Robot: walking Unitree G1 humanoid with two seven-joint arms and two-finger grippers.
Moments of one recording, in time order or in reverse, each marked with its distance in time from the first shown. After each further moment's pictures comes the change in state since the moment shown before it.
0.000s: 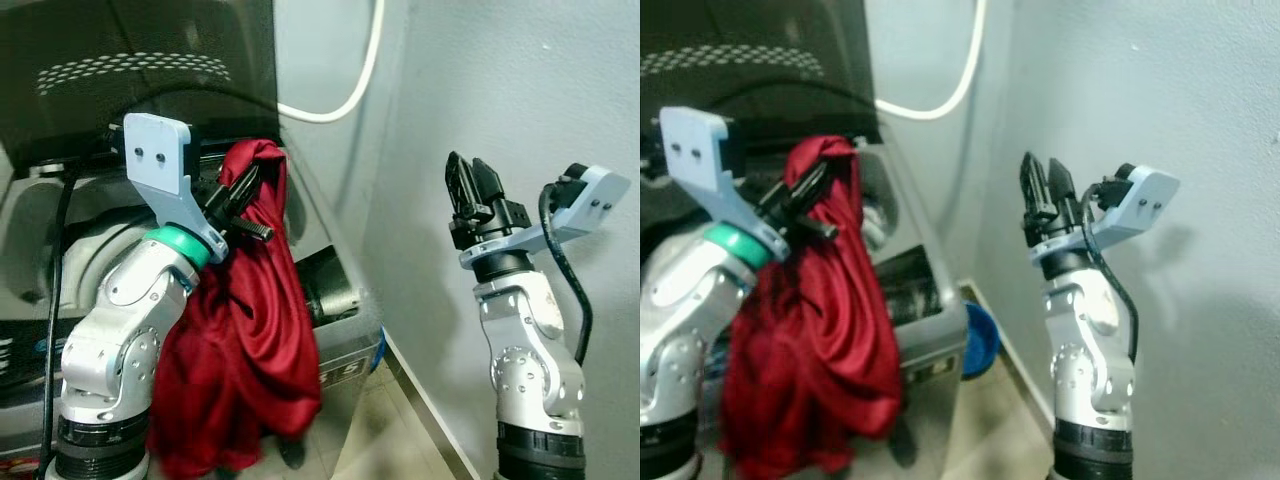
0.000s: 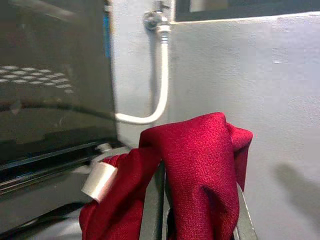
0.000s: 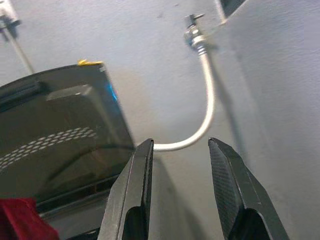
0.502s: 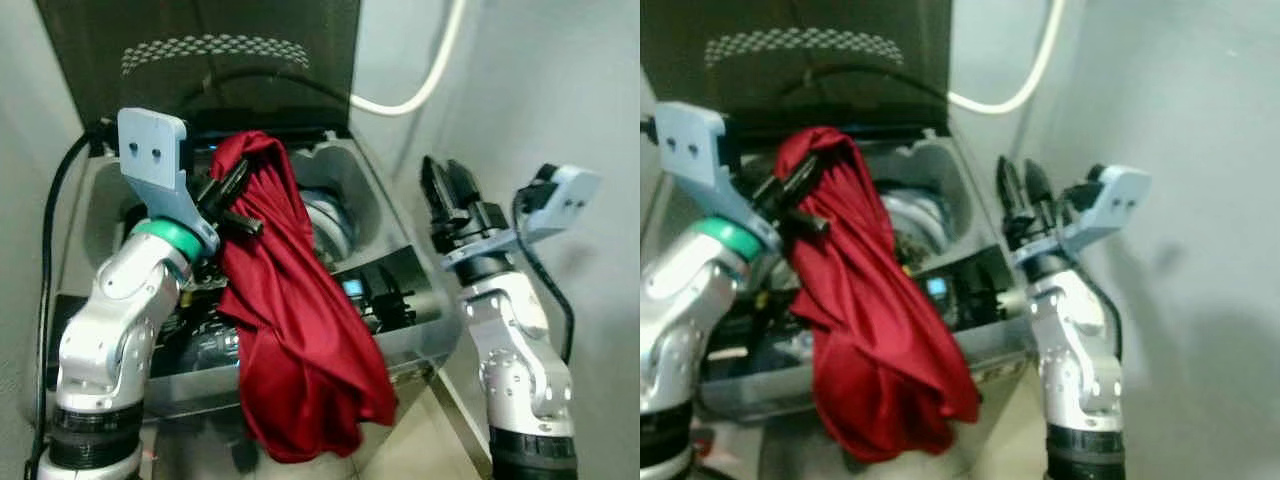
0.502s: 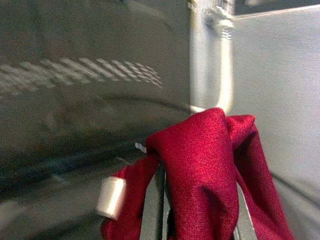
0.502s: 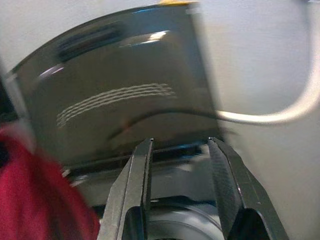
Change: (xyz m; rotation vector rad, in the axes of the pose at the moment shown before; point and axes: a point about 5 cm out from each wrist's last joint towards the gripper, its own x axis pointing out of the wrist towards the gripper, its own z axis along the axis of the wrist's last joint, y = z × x) left arm 0.027 0.018 0.014 0.271 -0.089 0.062; right arm 0.007 0.023 -0.005 -0.075 0.028 0.171
